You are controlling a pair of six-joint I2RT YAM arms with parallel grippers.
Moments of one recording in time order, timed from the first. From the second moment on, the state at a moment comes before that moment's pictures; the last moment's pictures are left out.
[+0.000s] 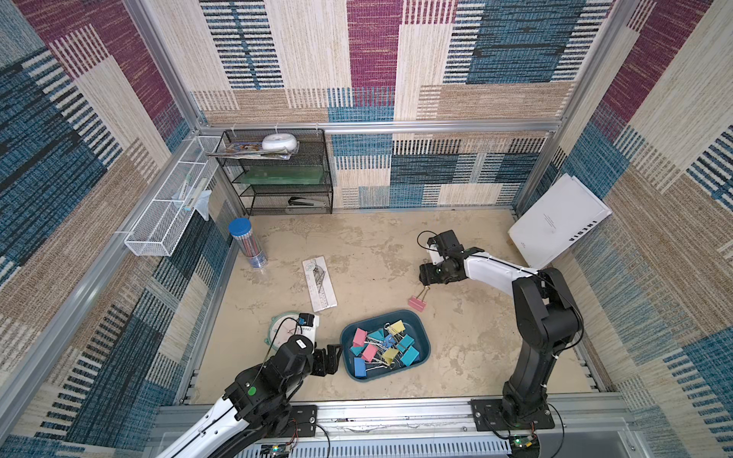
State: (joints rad) left arm -0.76 0.37 0.32 -0.66 -0.13 -0.62; right arm 0.38 1.86 1.21 -0.46 -0.06 0.17
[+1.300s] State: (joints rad) left arm -0.76 0.37 0.32 -0.66 -0.13 -0.62; right arm 0.59 1.66 1.23 -0.51 -0.03 0.15
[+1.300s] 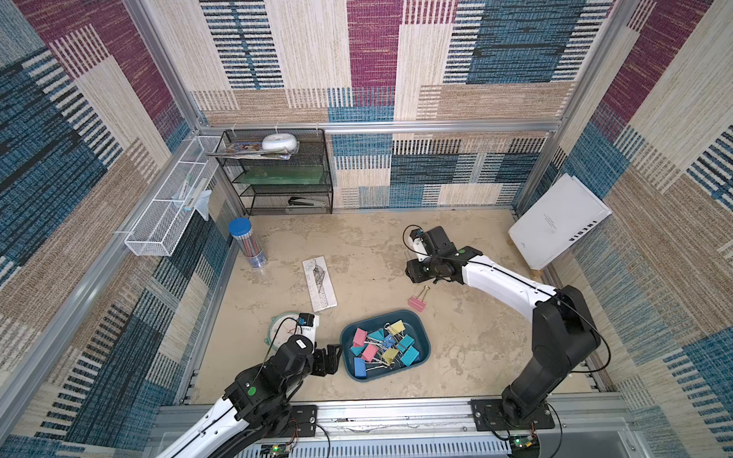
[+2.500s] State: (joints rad) left arm -0.76 0.34 0.32 -0.66 -0.12 -0.61; right arm 0.87 1.41 0.96 -0.60 -0.02 -0.08
